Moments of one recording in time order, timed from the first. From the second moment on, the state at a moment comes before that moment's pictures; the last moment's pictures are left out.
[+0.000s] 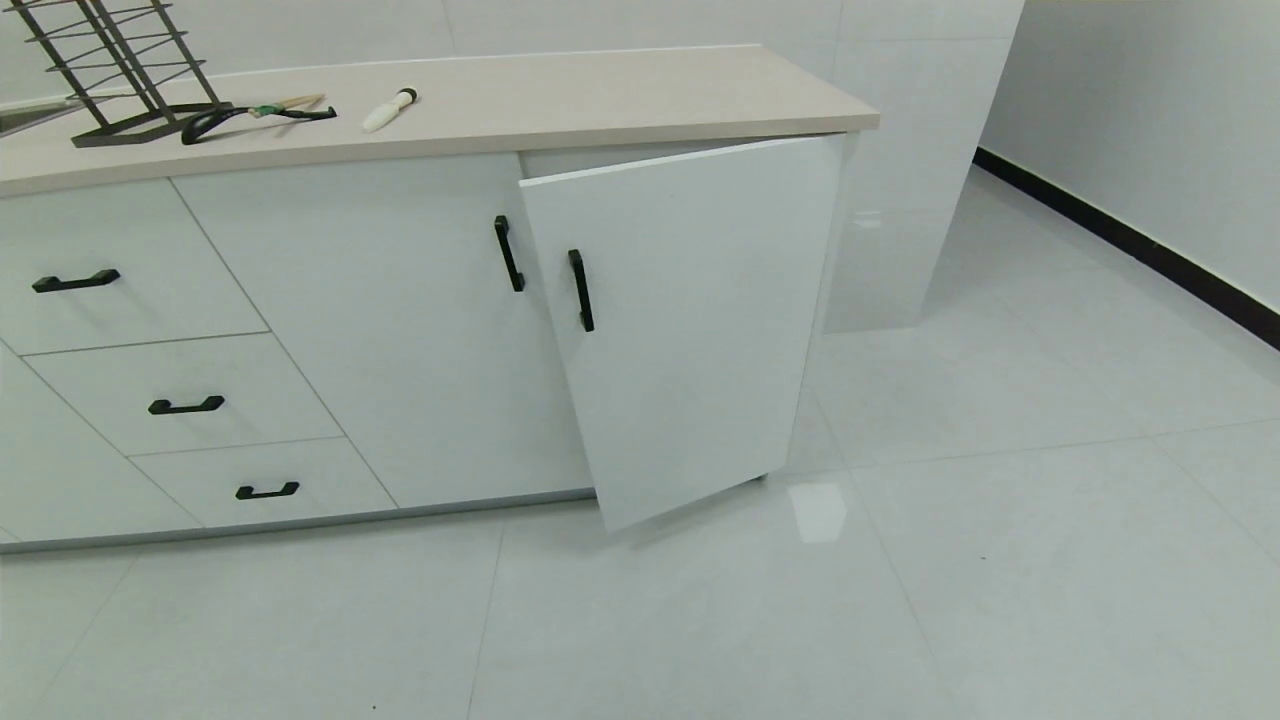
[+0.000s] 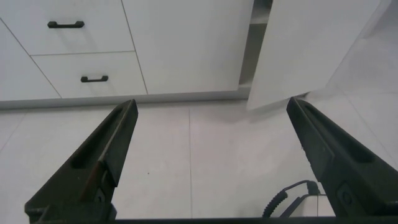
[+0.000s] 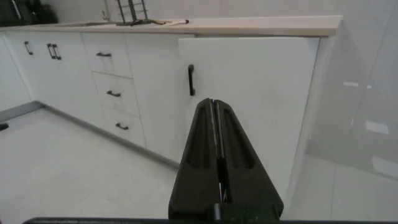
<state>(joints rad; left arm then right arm) 0.00 0.00 0.00 -0.01 0.05 -0.02 0.17 0.62 -0.02 -1.01 0.46 0.09</state>
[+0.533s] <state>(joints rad) 0.00 0.00 0.00 -0.01 0.06 -0.02 0.01 0.05 0.00 -0.07 0.32 -0.03</state>
